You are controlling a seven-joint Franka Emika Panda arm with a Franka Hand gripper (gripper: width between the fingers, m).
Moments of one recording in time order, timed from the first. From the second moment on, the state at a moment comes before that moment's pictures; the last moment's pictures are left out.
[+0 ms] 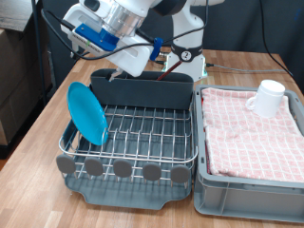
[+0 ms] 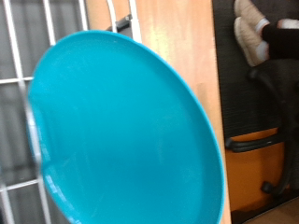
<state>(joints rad) 0.23 -0.01 -0.55 -2.28 -0.71 2.42 1.05</state>
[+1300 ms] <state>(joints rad) 0.33 -0.13 -0.39 -2.17 -0.37 2.10 0.94</state>
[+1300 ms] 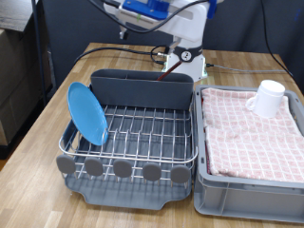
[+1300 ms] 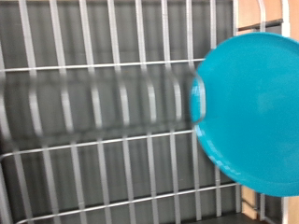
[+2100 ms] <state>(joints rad) 0.41 -0.17 -0.25 -2.18 -0.27 1.99 1.07</state>
